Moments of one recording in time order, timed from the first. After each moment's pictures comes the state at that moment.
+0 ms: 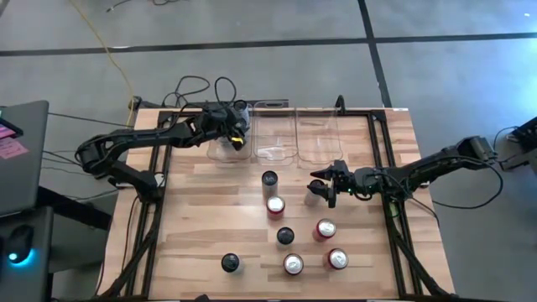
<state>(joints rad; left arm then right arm) 0.52 1.41 0.85 0.08 -0.20 0.14 0.16 1.03 0.24 0.52 0.36 0.52</state>
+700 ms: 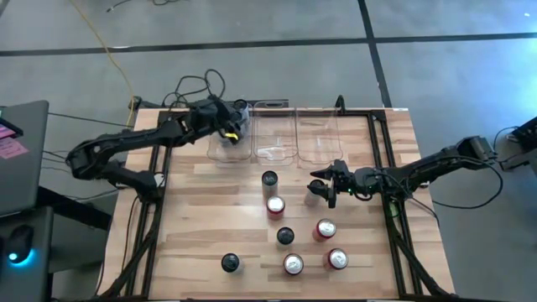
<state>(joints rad) 0.52 1.27 0.88 0.09 -0.24 0.21 0.16 1.03 0.24 0.55 0.36 0.49</state>
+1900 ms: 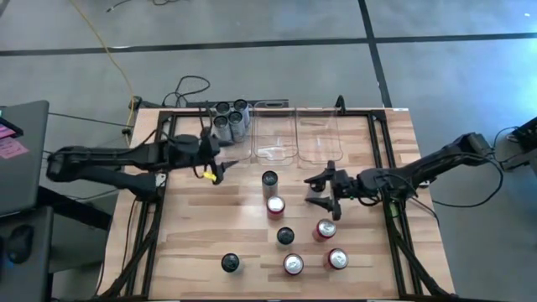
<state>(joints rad) 0.11 0.96 0.73 -0.14 -0.25 0.04 0.27 1.03 0.41 0.55 0.27 0.18</state>
